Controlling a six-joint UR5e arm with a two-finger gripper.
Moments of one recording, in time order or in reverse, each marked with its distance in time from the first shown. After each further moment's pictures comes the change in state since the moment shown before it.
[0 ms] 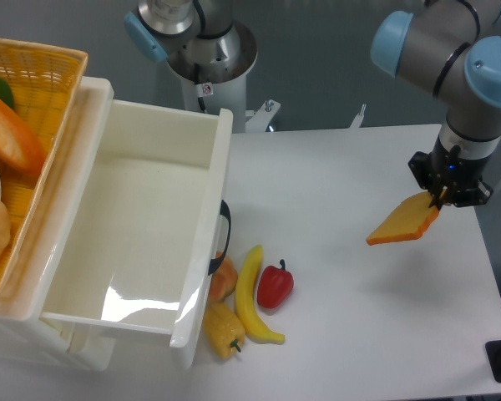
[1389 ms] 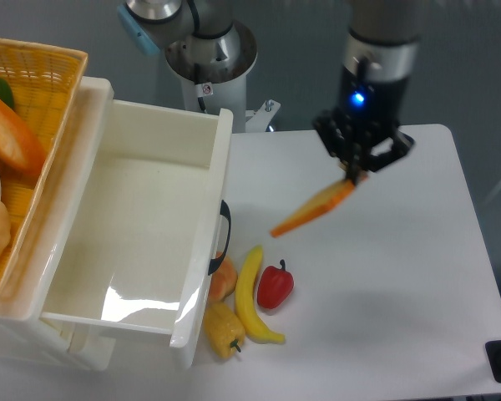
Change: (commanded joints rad) arm -0.218 0.354 -0.026 -0.126 -0.284 -0.443
